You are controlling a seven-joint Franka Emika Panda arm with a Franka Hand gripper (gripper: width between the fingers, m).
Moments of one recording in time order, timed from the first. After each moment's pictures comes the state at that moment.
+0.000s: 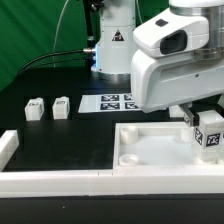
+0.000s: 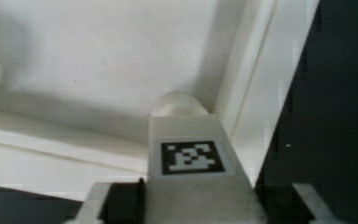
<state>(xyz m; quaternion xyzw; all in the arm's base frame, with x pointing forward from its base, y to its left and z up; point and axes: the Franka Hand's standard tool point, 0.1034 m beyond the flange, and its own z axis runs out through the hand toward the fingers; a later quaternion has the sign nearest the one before) 0.627 0.112 0.090 -0.99 -0.13 0.05 0.05</state>
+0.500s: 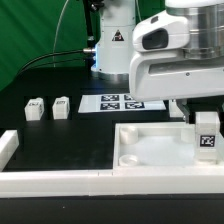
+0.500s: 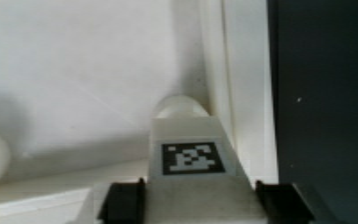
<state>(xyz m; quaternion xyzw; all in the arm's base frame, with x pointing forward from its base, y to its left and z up) 0.625 0.113 0.089 -0.99 0.12 0.04 0.06</state>
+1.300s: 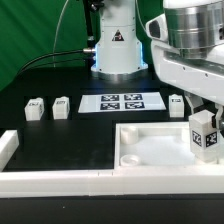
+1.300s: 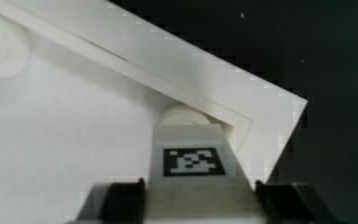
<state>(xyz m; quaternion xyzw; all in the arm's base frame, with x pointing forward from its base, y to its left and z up) 0.627 0.117 0.088 -0.83 0.56 0.06 0.06</state>
